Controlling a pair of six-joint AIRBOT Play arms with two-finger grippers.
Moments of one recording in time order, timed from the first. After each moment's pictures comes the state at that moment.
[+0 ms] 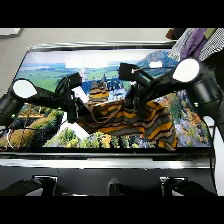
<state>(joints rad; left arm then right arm) -0.31 -1.23 1.27 0.92 -1.26 -0.51 0.33 -1.26 1.52 -1.02 1.41 0.43</state>
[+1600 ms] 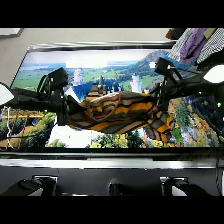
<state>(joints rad) -0.32 -1.07 1.27 0.93 -1.26 -0.51 0.01 -1.22 1.37 -0.86 1.39 0.25</state>
